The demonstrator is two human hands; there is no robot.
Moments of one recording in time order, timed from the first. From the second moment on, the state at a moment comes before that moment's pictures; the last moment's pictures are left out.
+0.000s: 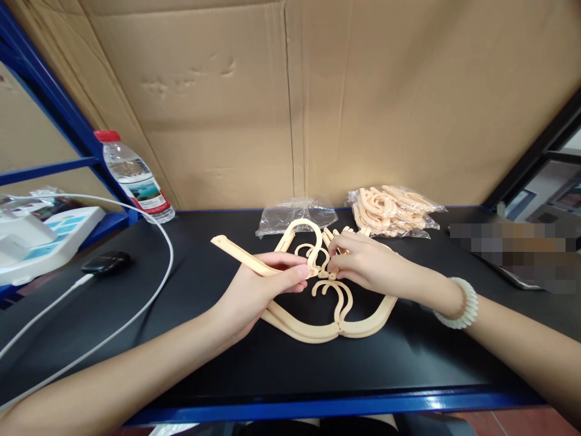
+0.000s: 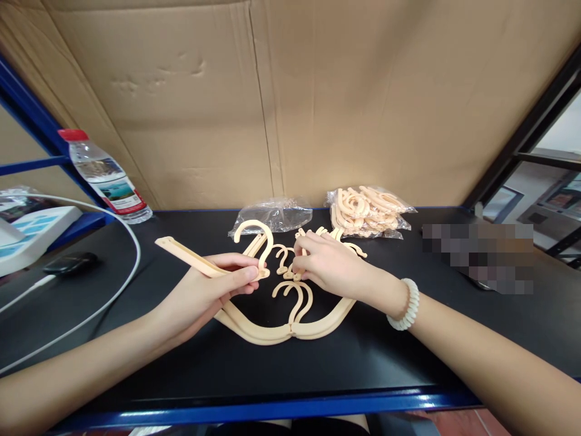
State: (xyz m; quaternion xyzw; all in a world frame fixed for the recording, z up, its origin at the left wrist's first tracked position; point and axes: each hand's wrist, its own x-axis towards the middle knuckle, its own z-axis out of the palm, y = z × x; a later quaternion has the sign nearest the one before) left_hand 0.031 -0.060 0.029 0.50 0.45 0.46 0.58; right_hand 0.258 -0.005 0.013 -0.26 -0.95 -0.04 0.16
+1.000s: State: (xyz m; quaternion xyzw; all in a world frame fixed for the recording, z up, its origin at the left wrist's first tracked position) left_hand 0.031 -0.061 0.029 0.48 0.46 0.47 0.58; right_hand 0.255 -0.016 0.046 -0.34 -0.58 0.51 0.54
